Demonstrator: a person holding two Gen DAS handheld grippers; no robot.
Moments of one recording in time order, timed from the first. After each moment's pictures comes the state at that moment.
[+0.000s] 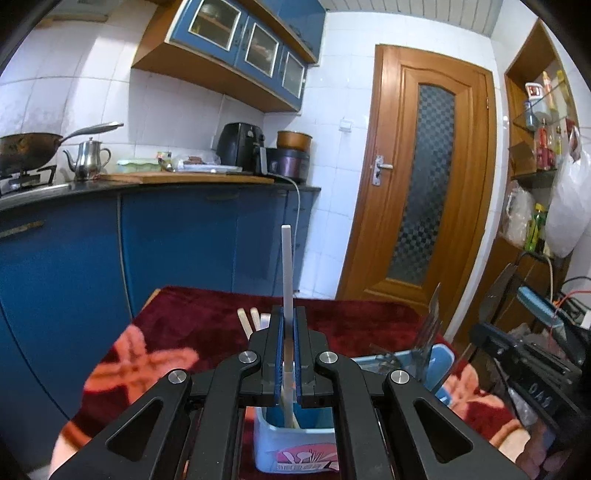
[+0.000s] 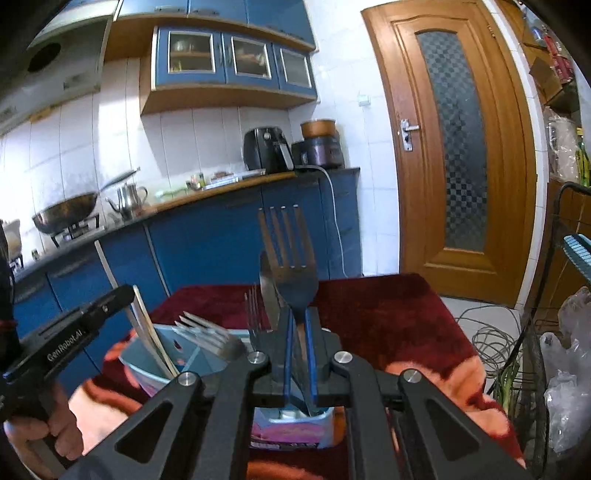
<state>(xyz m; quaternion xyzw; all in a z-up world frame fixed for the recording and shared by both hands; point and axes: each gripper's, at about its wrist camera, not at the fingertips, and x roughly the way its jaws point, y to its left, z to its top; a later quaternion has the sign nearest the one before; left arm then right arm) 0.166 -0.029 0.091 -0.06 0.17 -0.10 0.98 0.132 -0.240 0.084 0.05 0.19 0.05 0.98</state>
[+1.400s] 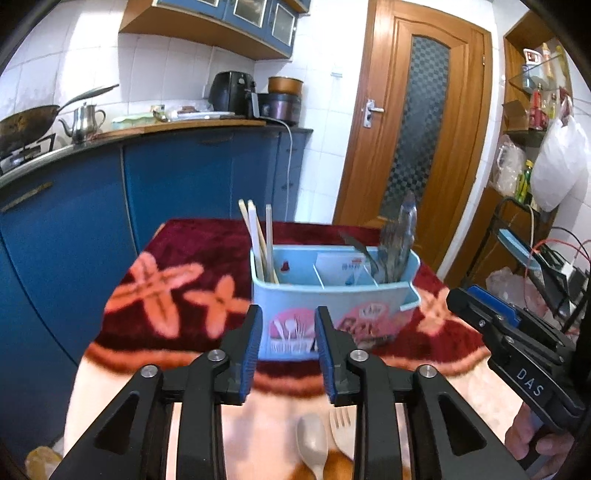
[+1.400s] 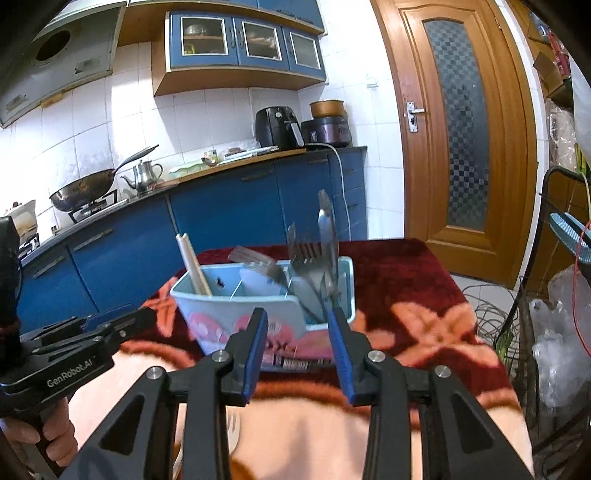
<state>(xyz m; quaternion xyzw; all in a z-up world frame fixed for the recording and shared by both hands) 0.095 -0.026 0.081 -0.03 0.29 -0.12 0.95 0.058 -0.220 0.086 0.05 0.24 0.07 0.97</state>
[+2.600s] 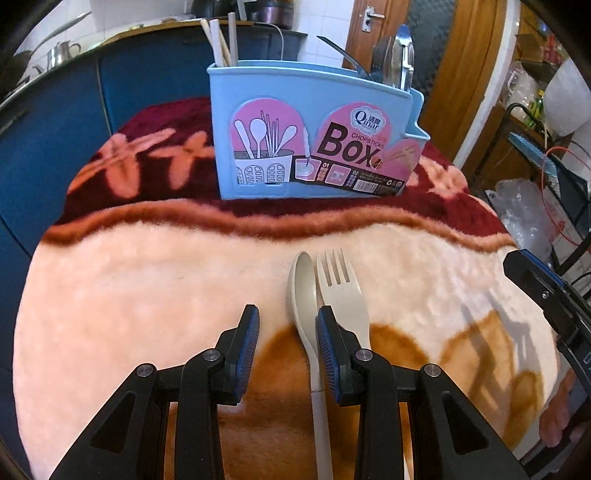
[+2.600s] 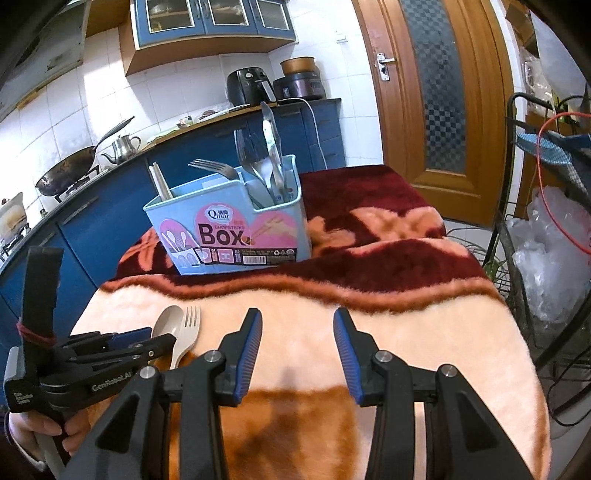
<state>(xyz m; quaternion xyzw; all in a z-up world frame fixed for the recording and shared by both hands) 0.076 -0.058 -0.013 0.01 0.45 -0.12 0.89 0.005 -0.260 0.026 0.09 0.32 0.05 0.94</state>
